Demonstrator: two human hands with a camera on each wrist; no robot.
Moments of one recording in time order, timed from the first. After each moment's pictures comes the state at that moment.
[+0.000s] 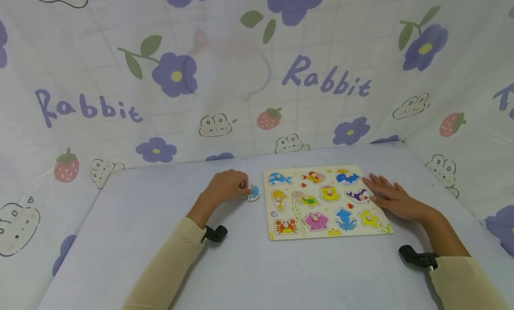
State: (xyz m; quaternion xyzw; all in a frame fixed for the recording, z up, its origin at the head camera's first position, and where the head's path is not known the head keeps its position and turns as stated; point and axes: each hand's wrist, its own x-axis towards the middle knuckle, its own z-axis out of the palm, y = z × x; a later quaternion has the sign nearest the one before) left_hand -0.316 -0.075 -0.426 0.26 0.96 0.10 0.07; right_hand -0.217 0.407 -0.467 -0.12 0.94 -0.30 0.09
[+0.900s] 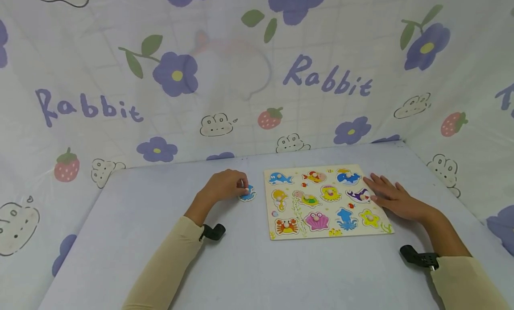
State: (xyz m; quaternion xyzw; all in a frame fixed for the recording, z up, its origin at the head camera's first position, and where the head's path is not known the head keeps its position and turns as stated) left_hand -0.326 -0.088 -0.438 0.28 0.95 0.14 0.08; right_hand -0.217 0.408 -0.468 -0.12 0.94 -0.29 0.09
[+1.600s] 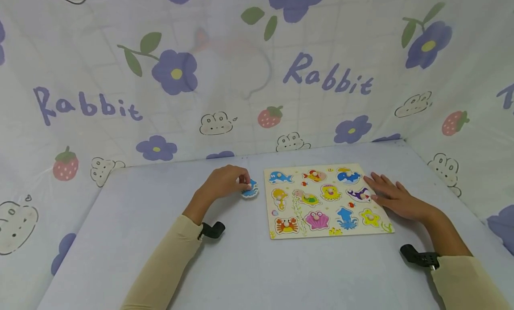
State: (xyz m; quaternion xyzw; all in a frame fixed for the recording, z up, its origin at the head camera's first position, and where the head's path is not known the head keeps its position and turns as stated) left_hand -0.326 -0.086 -0.427 0.29 0.94 0.17 0.07; right_hand -0.216 0.408 -0.467 -0.12 0.94 -0.30 0.09
